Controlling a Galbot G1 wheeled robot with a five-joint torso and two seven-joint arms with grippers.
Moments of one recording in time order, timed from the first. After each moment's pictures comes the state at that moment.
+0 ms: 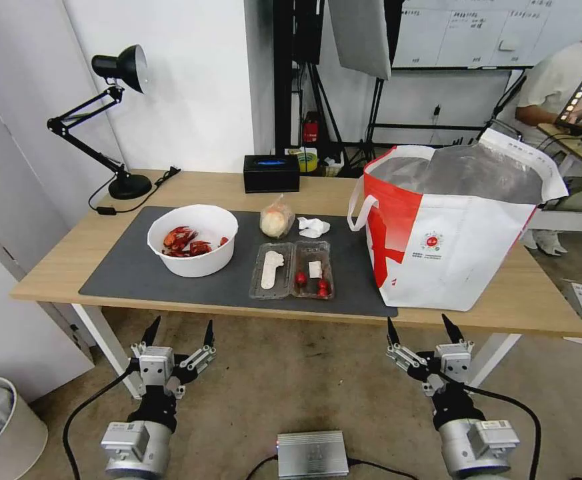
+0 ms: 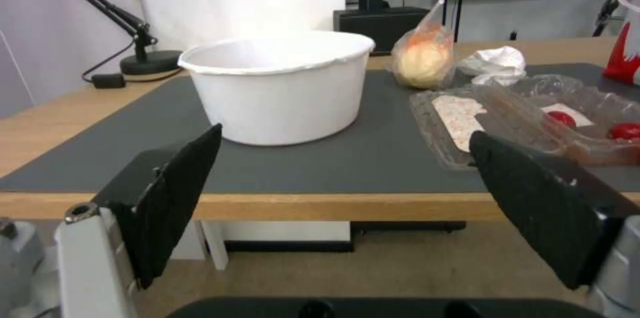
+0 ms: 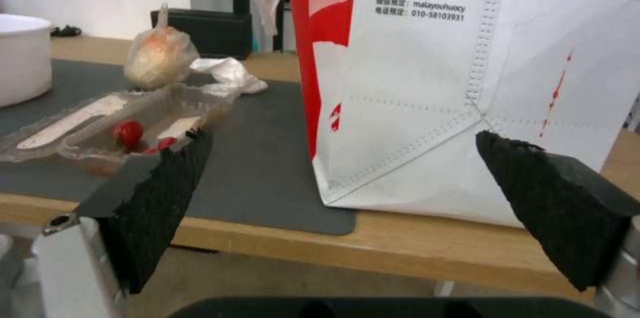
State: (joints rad) left arm 1.80 -1.50 -0.55 -2.30 0.00 0.00 0.00; right arm -1.80 1.50 0.55 2.30 0.00 0.00 0.00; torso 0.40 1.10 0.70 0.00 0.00
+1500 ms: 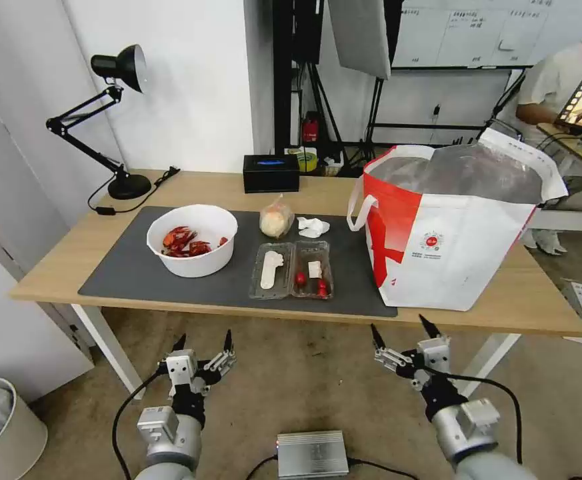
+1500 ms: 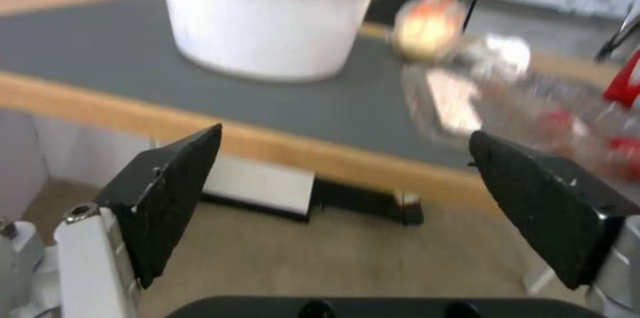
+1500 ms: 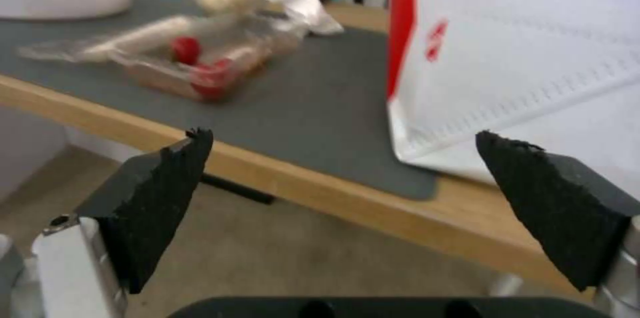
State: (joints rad) left arm 1.71 -1.59 -0.47 -2.19 -0.12 0.03 -0.05; right arm -1.66 1.19 0.51 2.14 0.18 -0.03 -0.06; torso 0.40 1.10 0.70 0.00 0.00
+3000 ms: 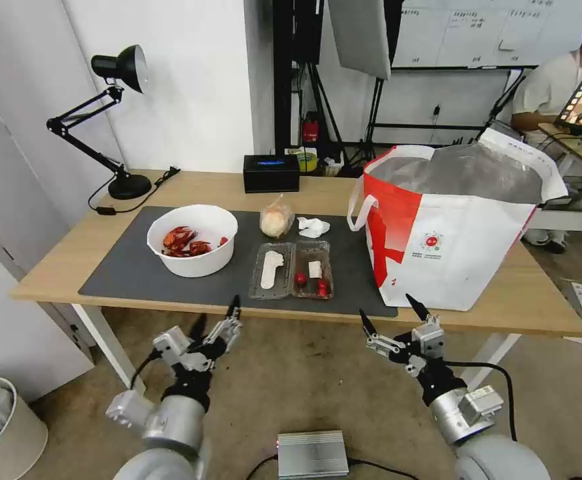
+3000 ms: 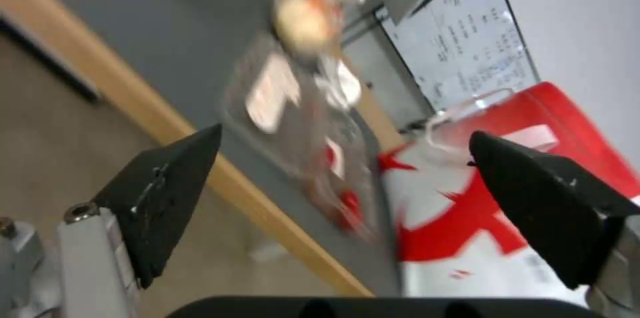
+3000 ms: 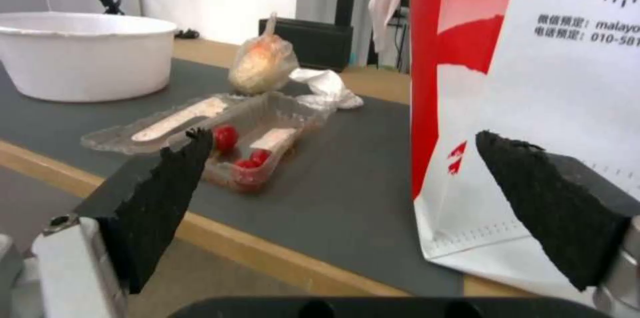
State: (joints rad) left arm 1.65 -1.55 -0.40 -2.36 -0.99 0.28 -0.22; right arm -1.64 1.18 0.48 2.20 0.21 0.01 -0.05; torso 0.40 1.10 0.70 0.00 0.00
